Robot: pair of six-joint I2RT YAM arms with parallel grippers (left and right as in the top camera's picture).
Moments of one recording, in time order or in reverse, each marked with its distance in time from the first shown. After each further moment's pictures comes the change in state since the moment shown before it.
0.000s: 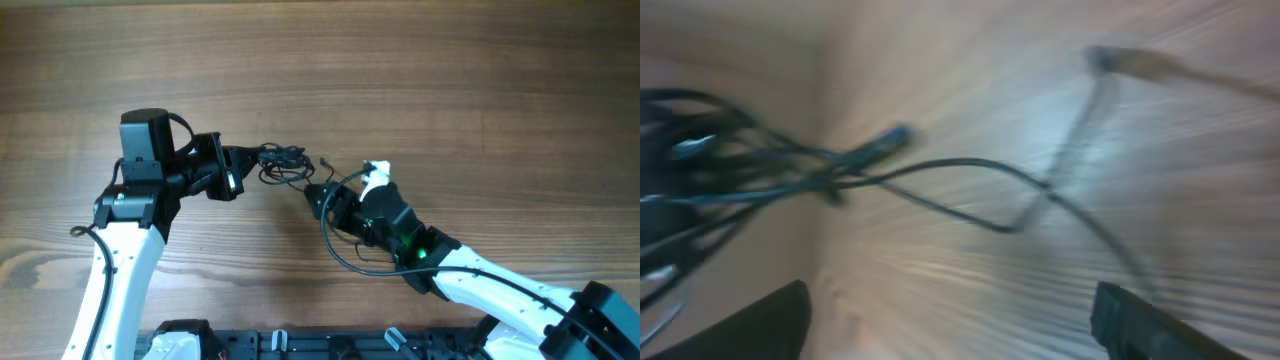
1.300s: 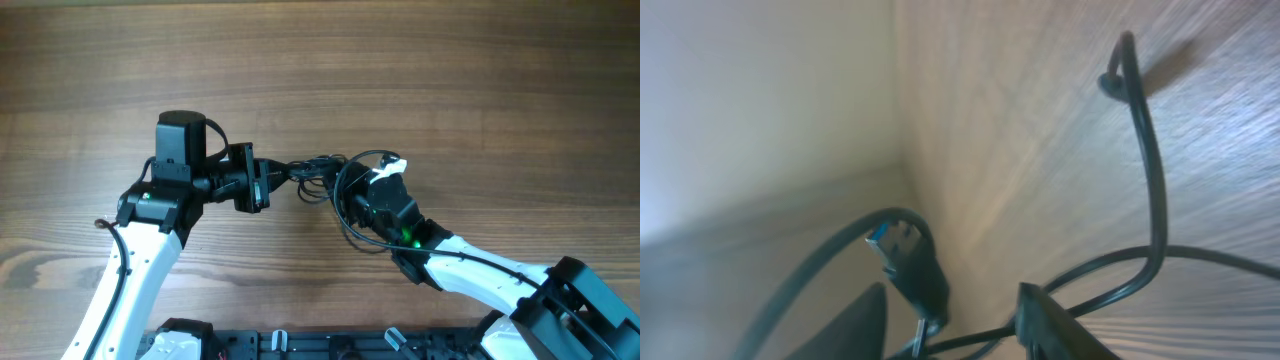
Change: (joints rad) left arm -0.164 0.000 0.000 -0.017 0.073 -0.114; right arm -0.050 0.119 -0.001 0.252 0.113 0.546
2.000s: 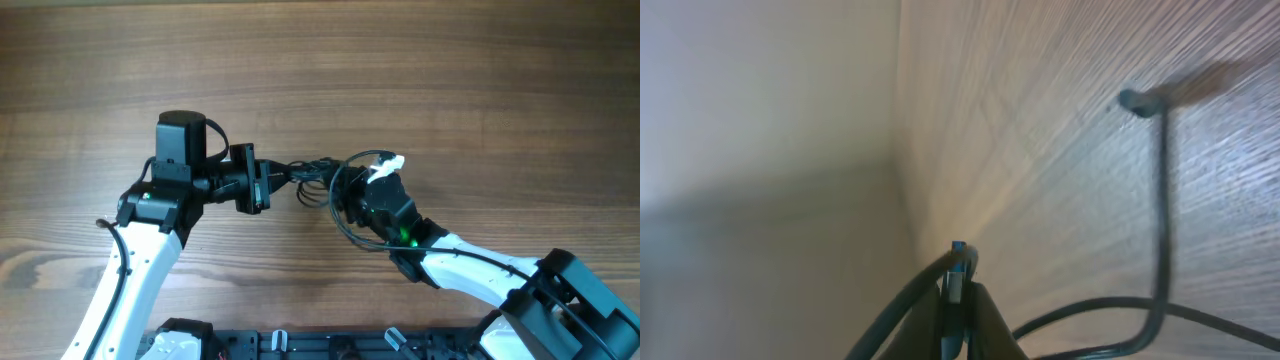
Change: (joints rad) left arm 0.001 0.000 0.000 0.000 0.027 -0.003; right arm 0.000 0.042 0.000 0.039 0.003 -0.138
